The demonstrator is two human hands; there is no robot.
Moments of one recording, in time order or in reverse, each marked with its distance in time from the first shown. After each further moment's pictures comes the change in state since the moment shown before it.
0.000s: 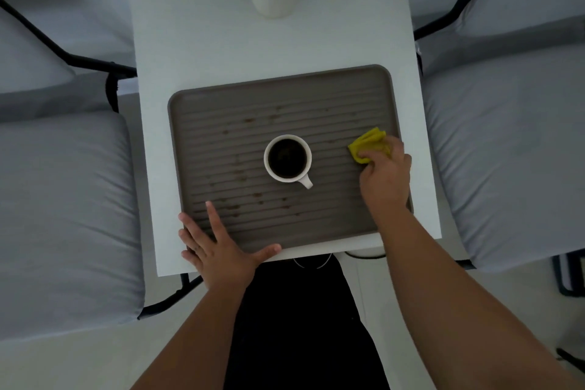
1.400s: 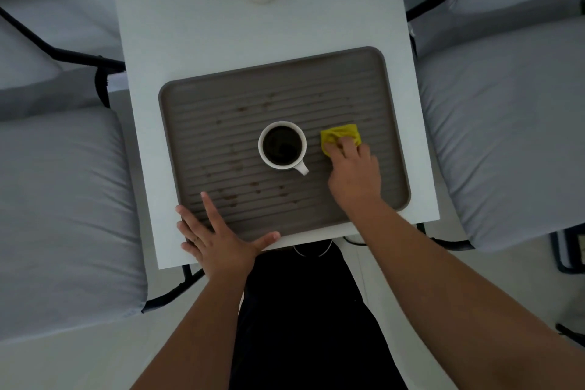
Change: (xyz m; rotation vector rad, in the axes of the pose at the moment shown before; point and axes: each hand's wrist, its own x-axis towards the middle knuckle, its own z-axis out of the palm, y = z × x) left_hand 0.000 -0.002 0.004 -0.001 0.030 0.014; right_hand -0.030 -0.026 0.012 -0.282 -0.180 -0.295
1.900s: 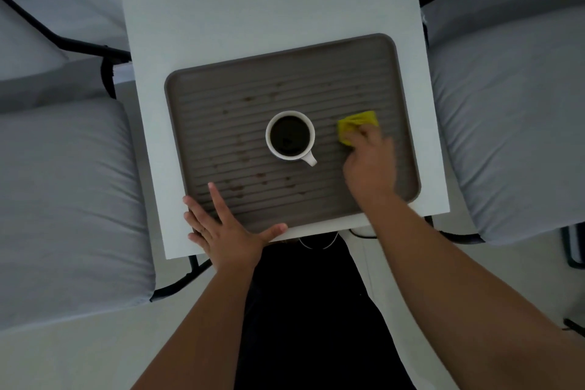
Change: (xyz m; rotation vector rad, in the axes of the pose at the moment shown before) left_hand 0.002 -0.004 0.003 0.001 0.024 0.014; right_hand 0.004 0.006 0.004 0.201 0.124 0.181
